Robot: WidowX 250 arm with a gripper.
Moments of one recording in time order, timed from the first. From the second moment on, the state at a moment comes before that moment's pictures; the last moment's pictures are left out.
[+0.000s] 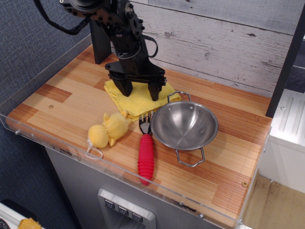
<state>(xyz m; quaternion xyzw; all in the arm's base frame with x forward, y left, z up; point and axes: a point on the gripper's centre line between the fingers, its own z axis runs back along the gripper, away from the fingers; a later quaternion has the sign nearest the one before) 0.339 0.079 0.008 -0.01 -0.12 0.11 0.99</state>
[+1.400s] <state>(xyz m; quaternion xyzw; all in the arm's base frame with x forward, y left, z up) 0.257 0.151 0.006 0.01 -0.11 0.14 0.98</state>
